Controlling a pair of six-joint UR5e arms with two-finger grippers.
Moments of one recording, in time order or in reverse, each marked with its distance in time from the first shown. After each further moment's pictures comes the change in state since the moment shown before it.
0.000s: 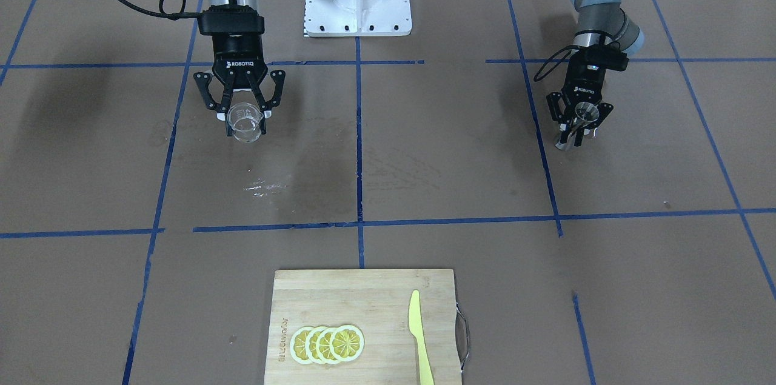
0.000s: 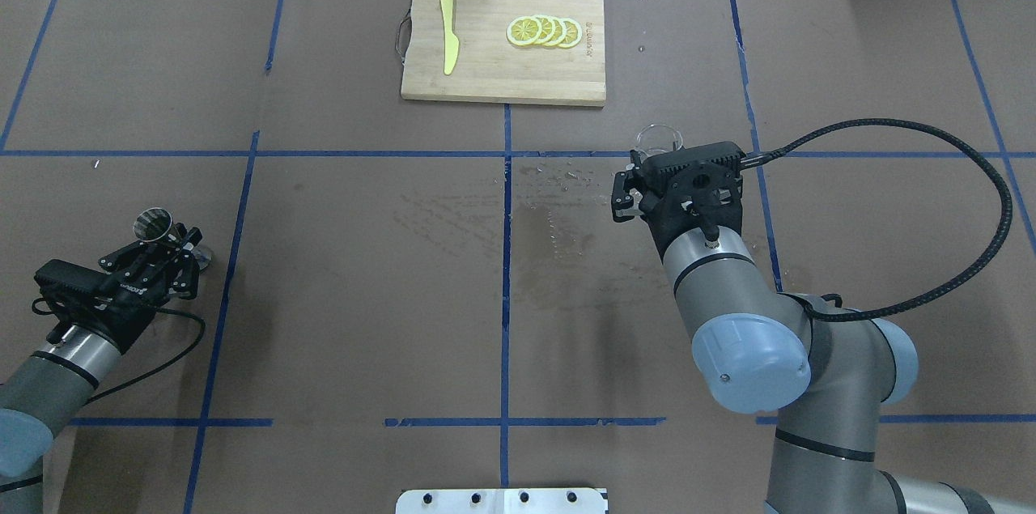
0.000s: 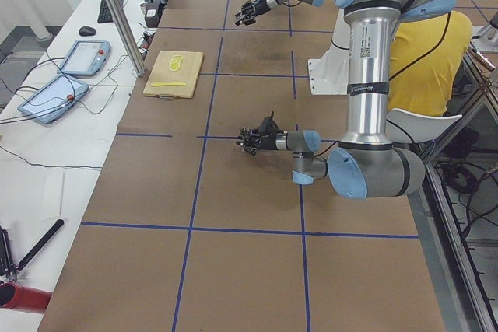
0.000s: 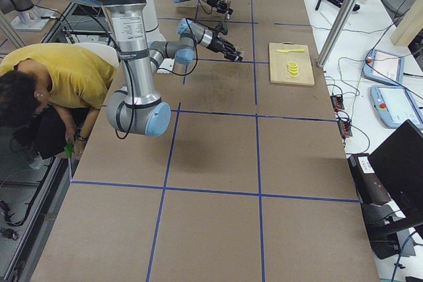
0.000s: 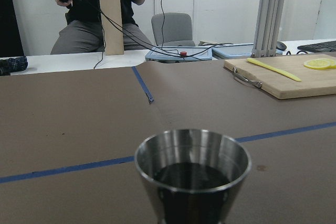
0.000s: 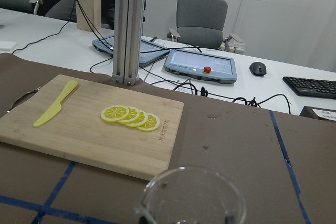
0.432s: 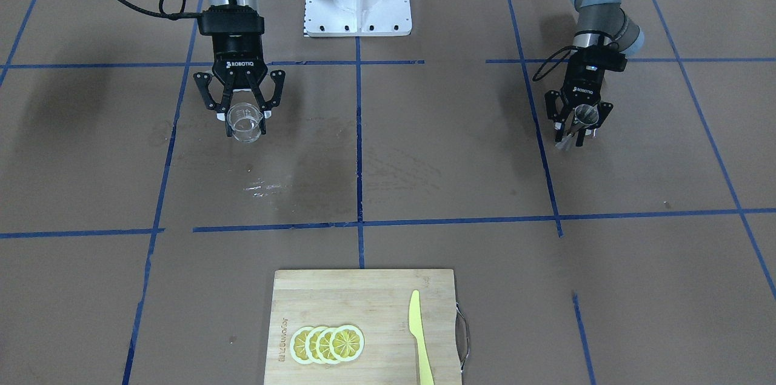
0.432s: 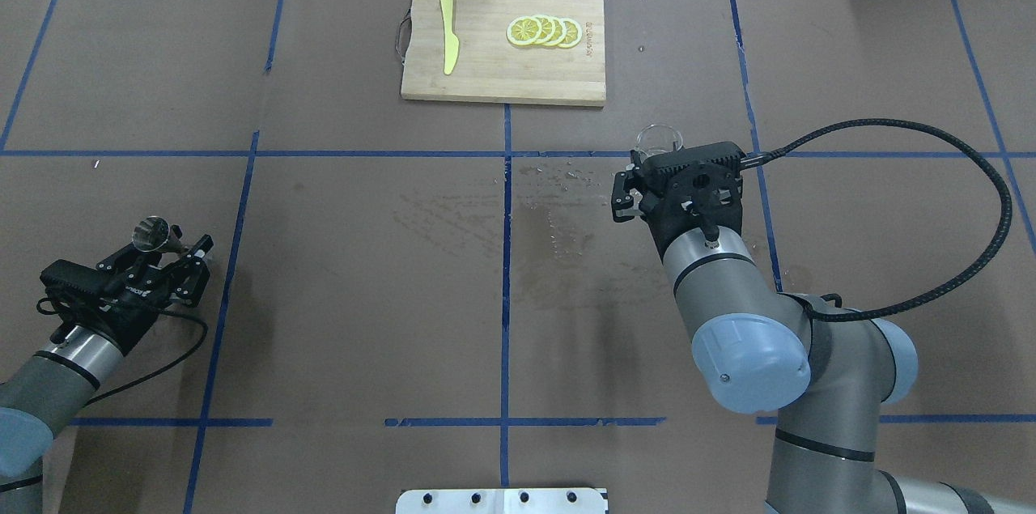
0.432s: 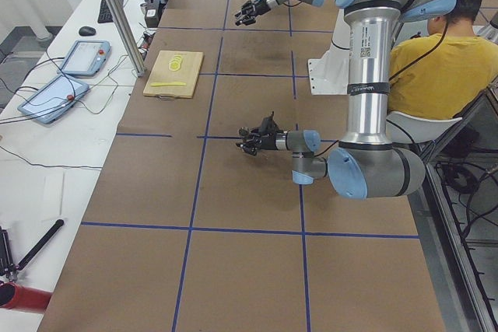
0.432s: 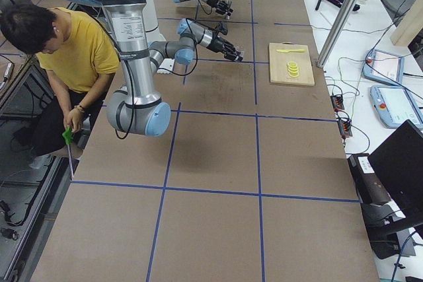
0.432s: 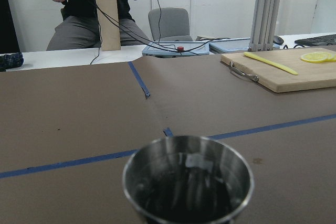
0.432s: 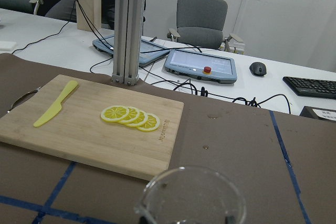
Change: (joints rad) left arm -0.001 0.002 -0.003 0.003 -0.022 0.008; right arm 0.000 0.001 0.001 0.000 0.000 0.000
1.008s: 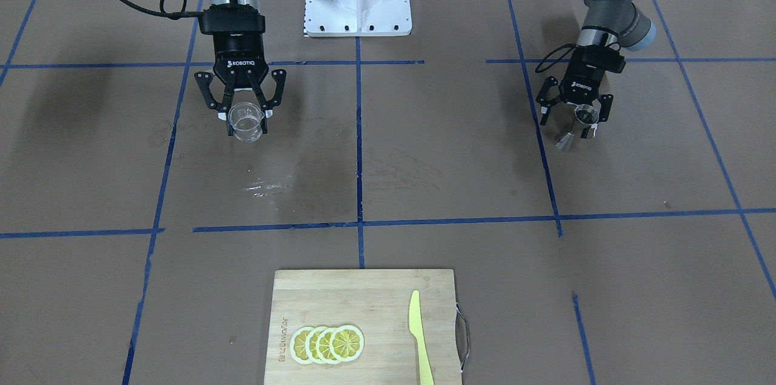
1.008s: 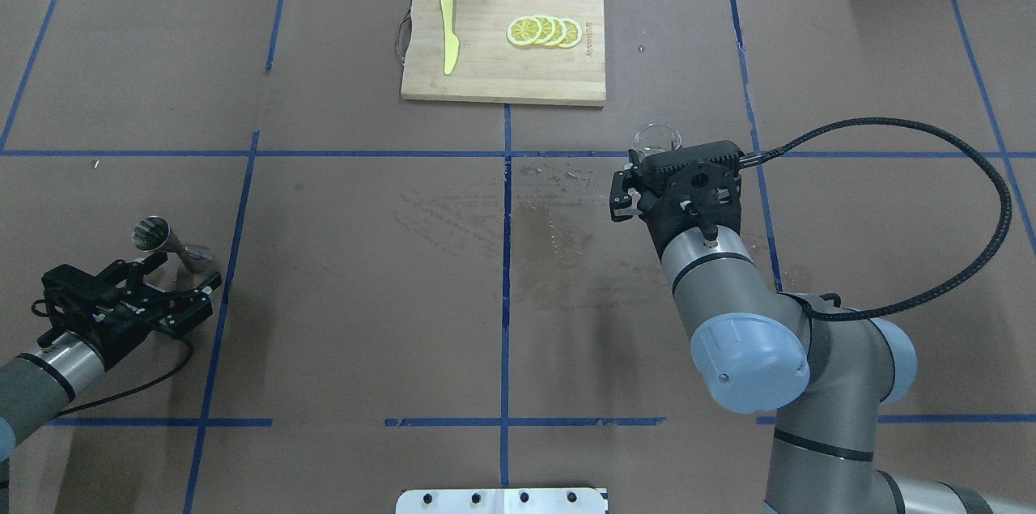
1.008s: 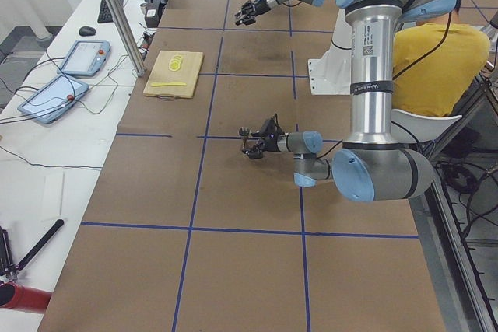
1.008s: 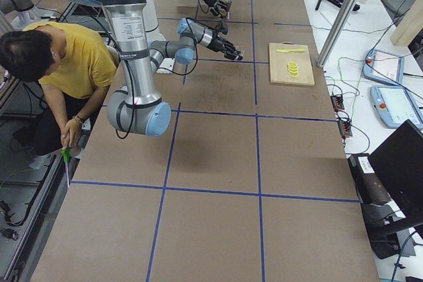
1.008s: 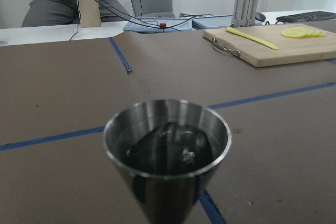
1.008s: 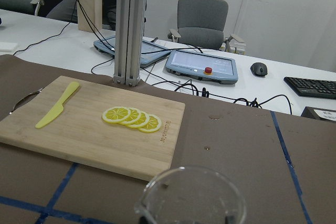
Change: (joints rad) left arm -0.009 0.085 -0.079 0.054 -0.215 0.003; right arm 0.000 0.004 0.001 -0.001 0.001 -0.001
